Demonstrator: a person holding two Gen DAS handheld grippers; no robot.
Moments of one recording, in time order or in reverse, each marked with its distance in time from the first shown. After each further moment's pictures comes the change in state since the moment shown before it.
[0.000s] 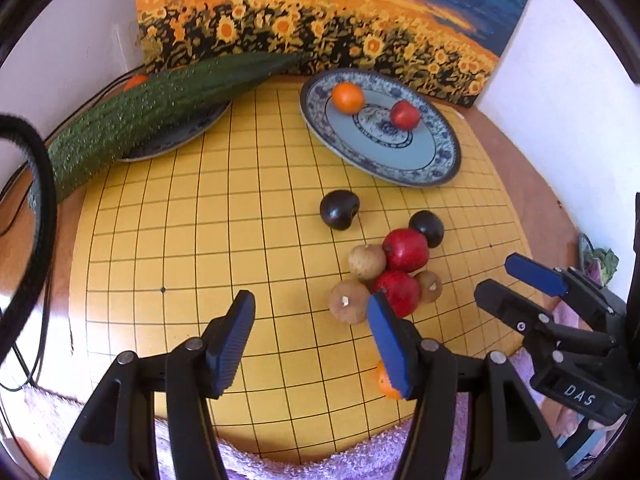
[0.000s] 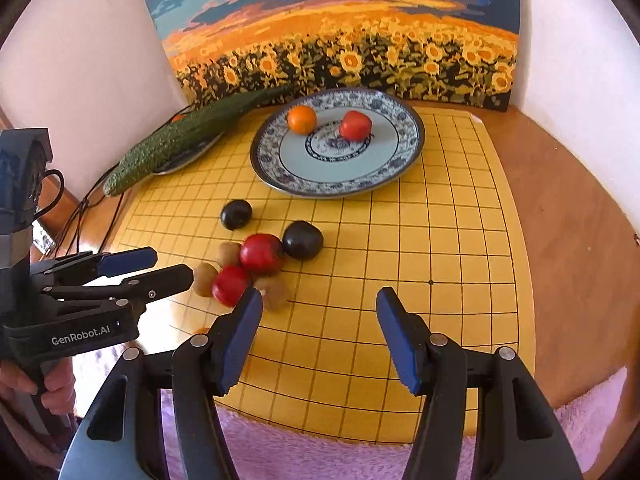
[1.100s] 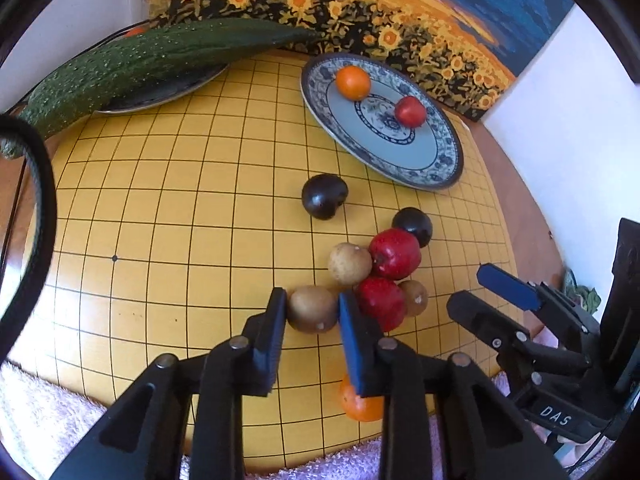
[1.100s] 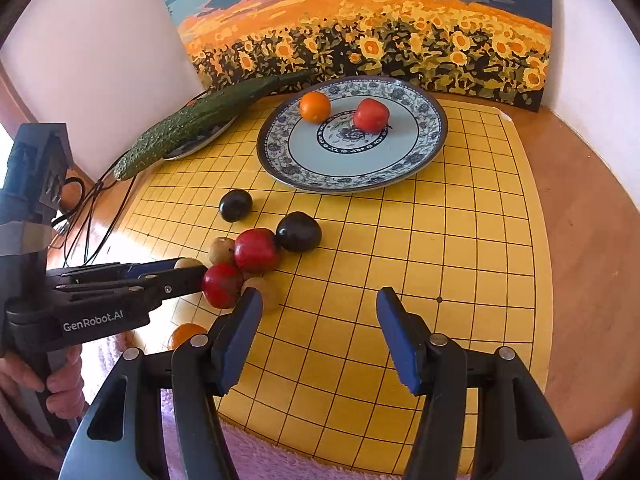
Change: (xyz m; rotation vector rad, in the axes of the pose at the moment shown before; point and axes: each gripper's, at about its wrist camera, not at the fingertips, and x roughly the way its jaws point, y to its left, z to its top) left arm 0.022 -0.002 0.003 -0.126 0.034 -0.090; right arm 0.016 -0.011 0.008 -0.048 0.020 0.089
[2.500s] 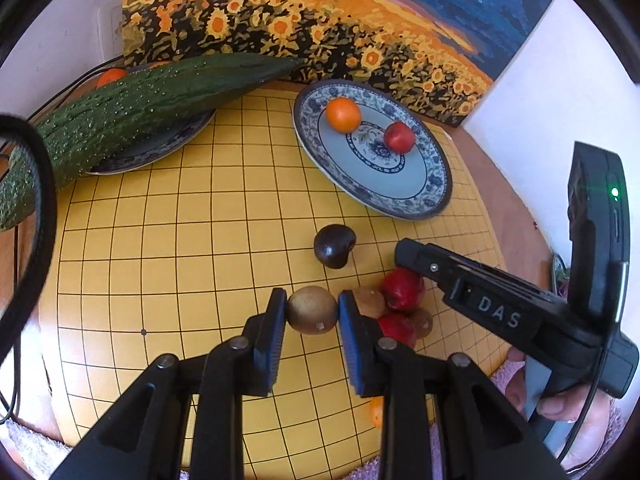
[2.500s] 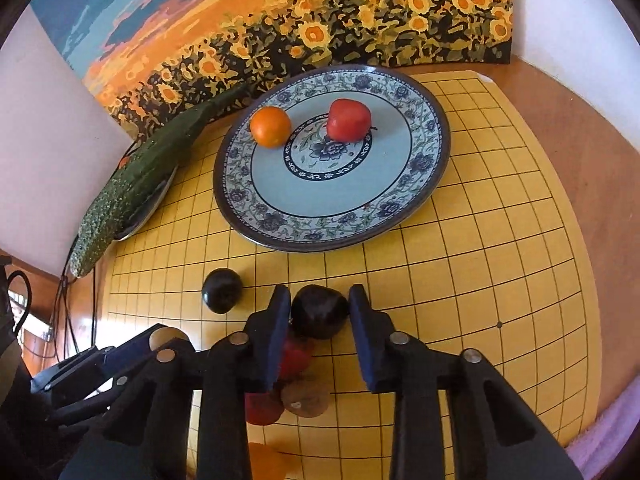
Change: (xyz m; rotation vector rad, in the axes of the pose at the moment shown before) left arm -0.011 0.019 0.023 0.095 -0.026 -0.059; right arm 0.044 0.013 0.042 0.324 0.040 -0.093
